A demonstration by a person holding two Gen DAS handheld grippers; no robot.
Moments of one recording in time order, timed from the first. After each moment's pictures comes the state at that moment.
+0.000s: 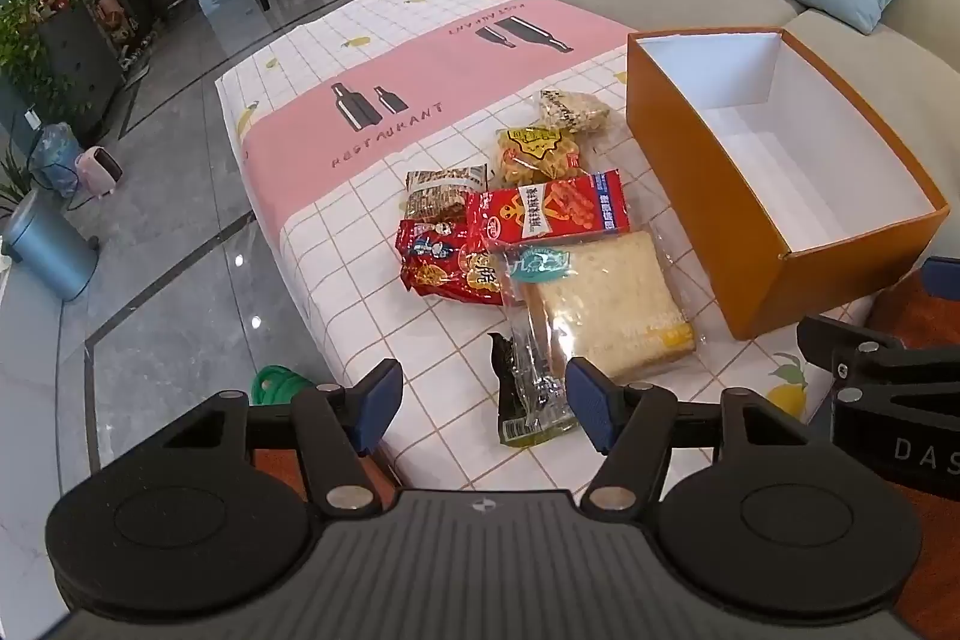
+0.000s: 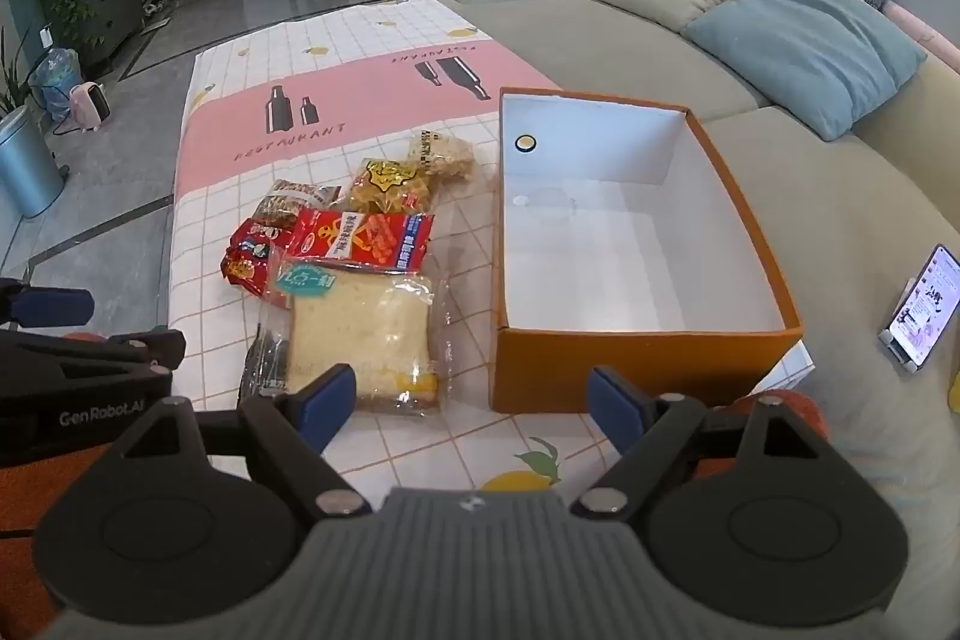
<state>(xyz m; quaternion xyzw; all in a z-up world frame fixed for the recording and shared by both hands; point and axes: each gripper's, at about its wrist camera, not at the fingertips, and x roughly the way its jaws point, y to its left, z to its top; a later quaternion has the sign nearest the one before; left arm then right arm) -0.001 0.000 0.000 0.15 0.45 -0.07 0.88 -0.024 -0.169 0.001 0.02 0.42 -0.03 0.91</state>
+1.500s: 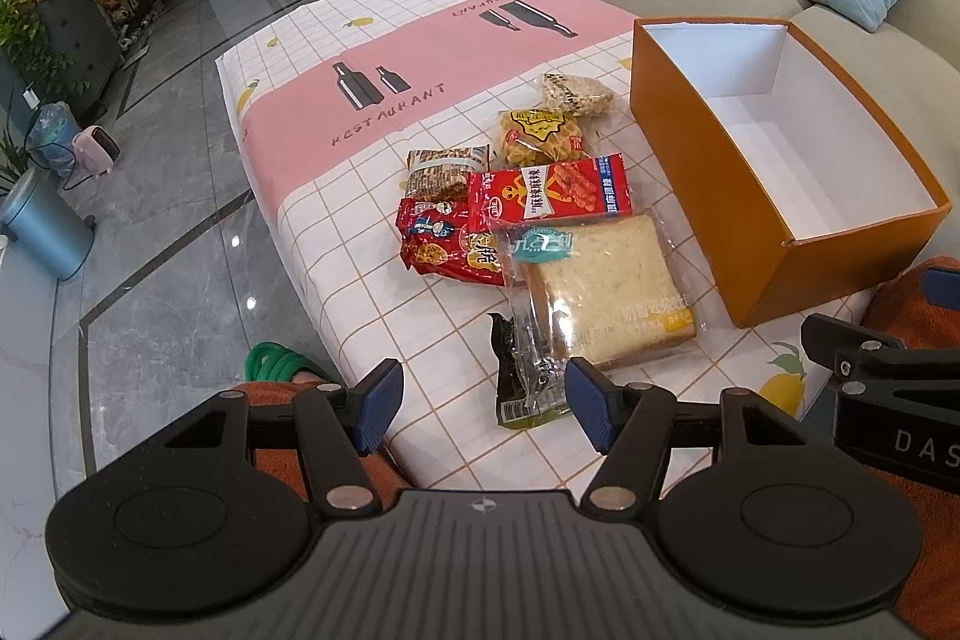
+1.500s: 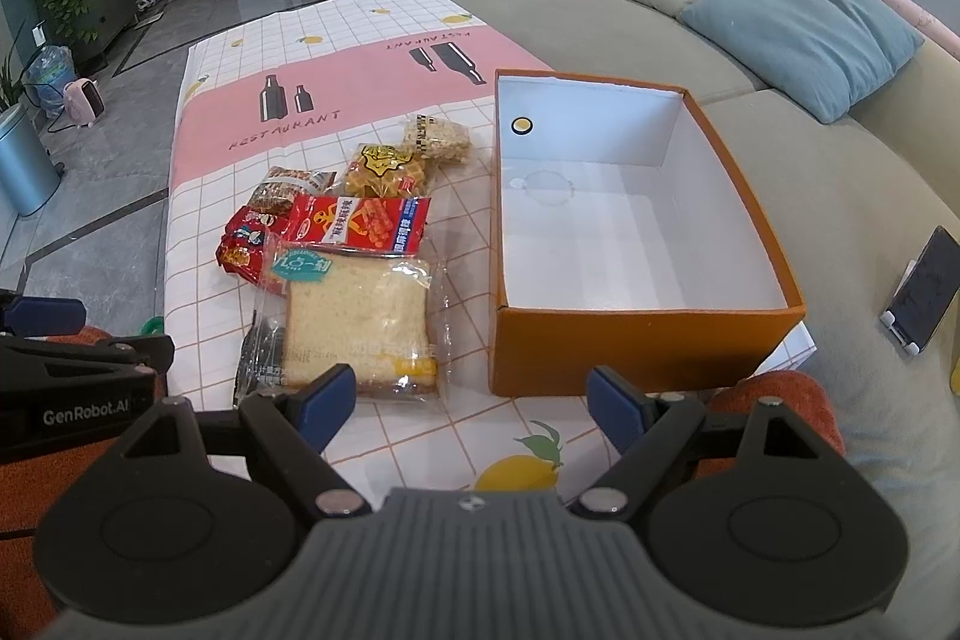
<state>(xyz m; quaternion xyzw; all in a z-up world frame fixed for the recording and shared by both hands) 0.000 0.005 -0.008 0.13 0.46 -0.07 0.87 -0.022 -0.167 -0.007 0.03 0.43 -0.03 0.90</state>
